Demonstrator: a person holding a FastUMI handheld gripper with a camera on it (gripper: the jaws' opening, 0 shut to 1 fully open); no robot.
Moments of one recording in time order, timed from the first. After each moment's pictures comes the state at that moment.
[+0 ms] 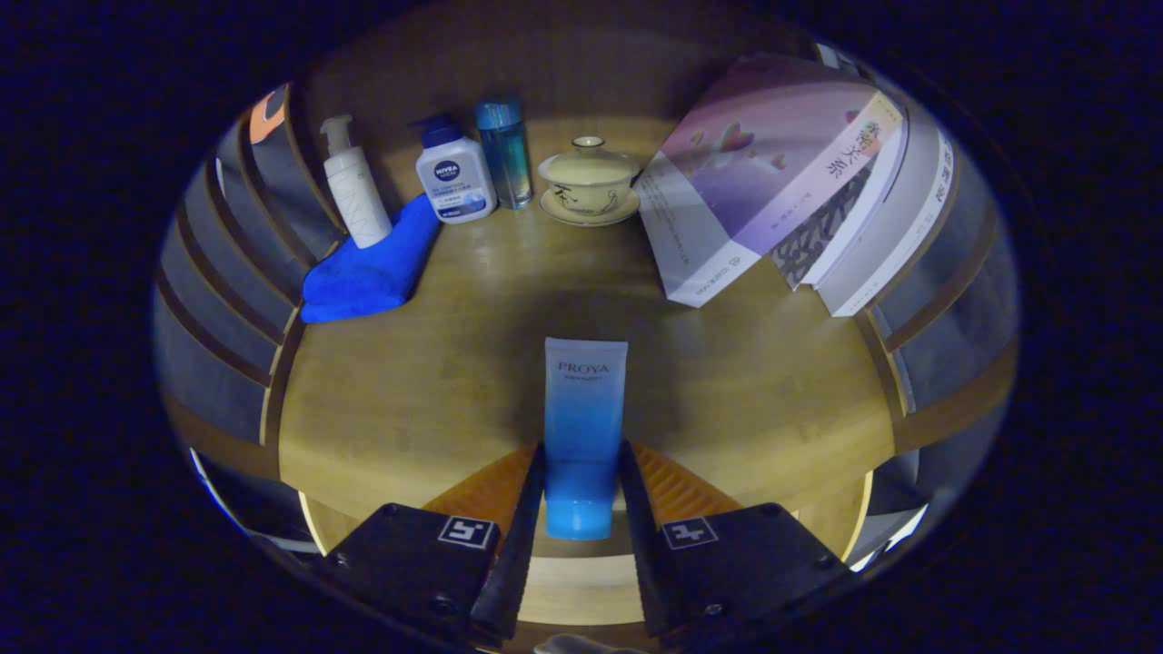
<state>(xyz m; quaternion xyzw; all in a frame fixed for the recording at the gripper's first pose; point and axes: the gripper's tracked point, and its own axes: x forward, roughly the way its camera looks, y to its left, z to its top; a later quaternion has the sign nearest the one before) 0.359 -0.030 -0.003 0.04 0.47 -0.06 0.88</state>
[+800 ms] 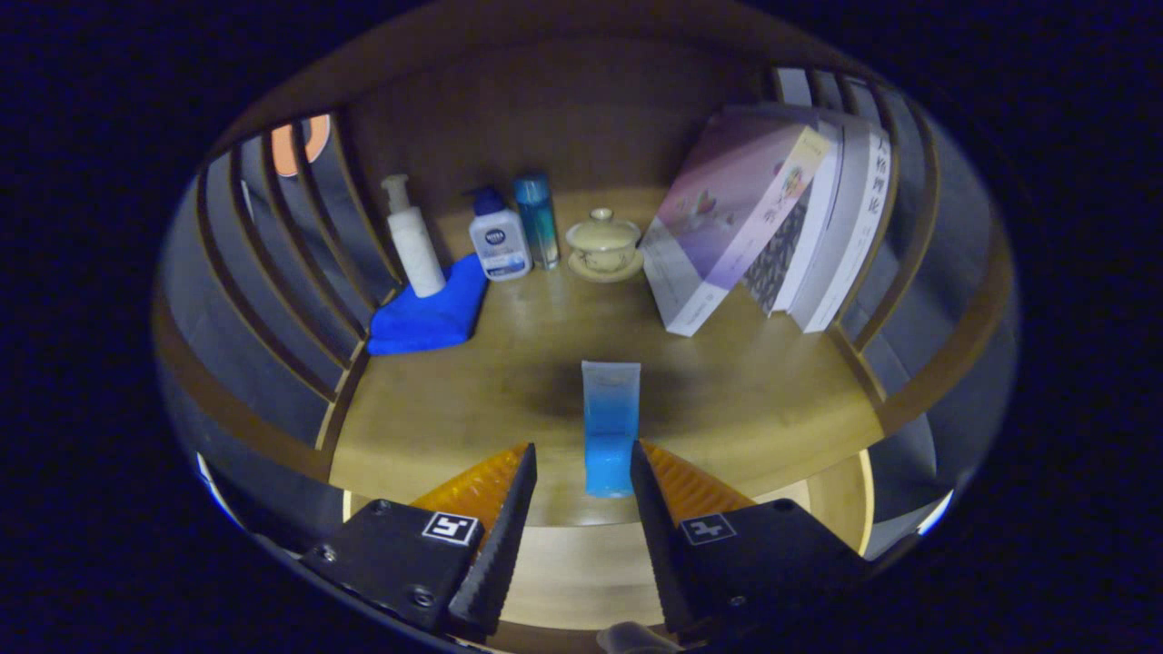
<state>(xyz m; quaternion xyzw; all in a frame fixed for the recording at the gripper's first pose) 0.313 -0.005 0.054 0.04 0.34 -0.04 0.94</state>
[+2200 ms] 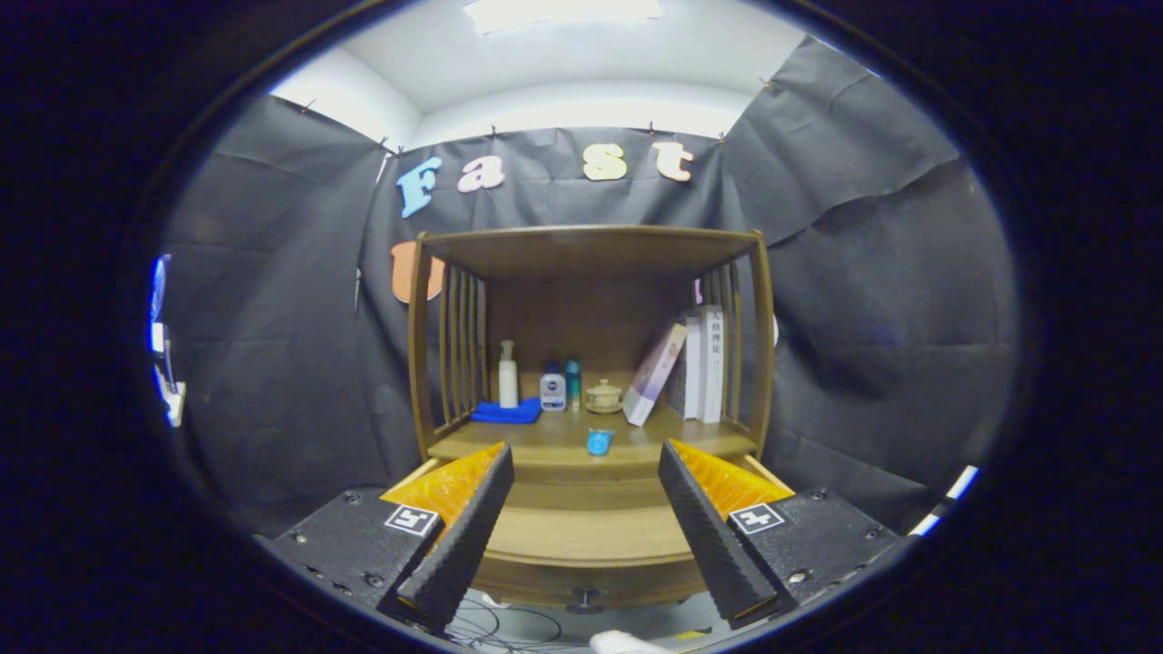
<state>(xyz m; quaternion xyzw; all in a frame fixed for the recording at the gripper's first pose) 0.032 -0.008 0.052 -0.01 -0.03 -0.01 1.00</state>
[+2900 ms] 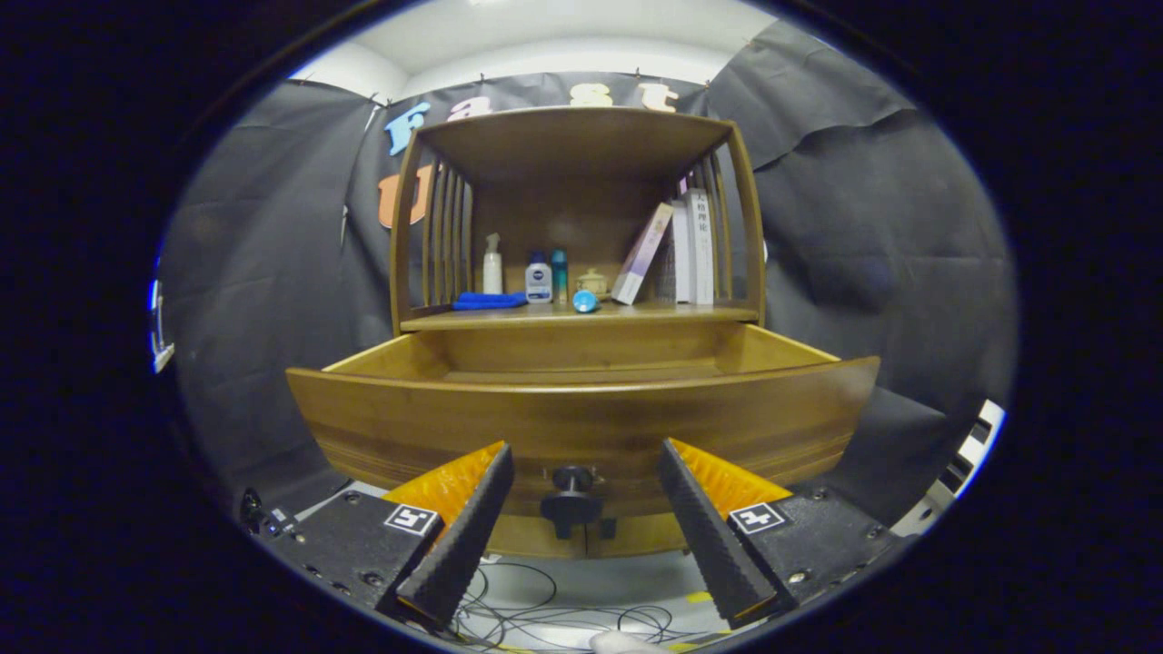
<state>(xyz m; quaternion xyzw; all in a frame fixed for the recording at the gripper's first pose) 0.049 -0.021 -0.110 0.00 0.07 -0.02 1.00</state>
